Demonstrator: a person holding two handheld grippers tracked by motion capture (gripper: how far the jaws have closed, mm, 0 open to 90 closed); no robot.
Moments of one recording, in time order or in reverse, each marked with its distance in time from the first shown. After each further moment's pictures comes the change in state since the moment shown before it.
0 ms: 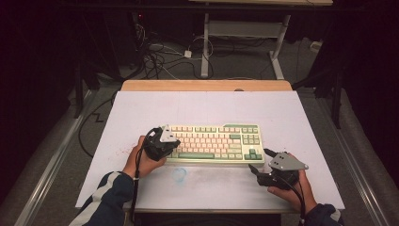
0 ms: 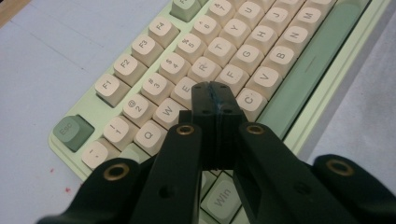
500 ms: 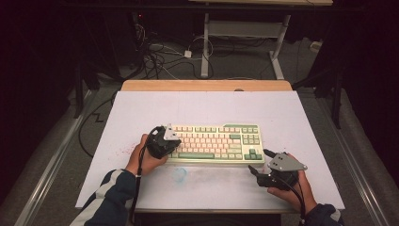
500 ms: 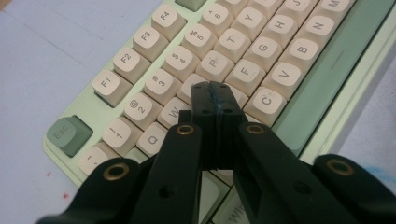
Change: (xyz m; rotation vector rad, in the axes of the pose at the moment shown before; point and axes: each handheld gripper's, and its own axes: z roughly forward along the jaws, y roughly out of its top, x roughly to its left) left arm 0.004 -0.002 0.013 0.022 0.017 0.006; right arm 0.001 0.000 0.000 0.008 0.004 -0.012
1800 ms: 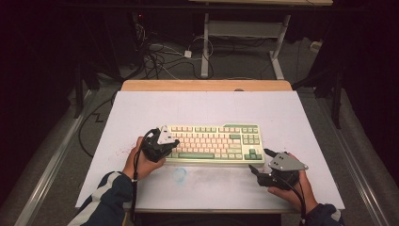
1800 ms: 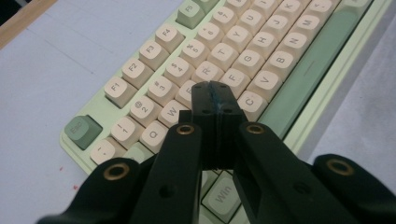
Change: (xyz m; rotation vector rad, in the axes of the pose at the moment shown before) left arm -0.006 0.001 -0.022 -0.069 -0.023 -0.003; right arm -0.001 0.001 -0.001 -0.003 -0.007 0.001
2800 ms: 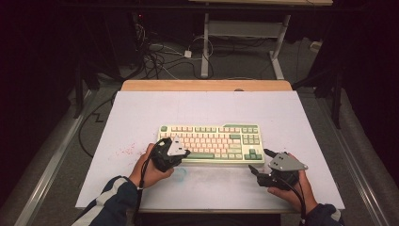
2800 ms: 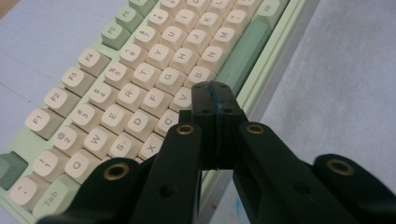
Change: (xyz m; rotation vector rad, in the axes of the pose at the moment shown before) left arm -0.037 -0.013 0.000 0.053 -0.106 0.058; right arm 0.001 0.000 0.000 0.004 0.004 0.000
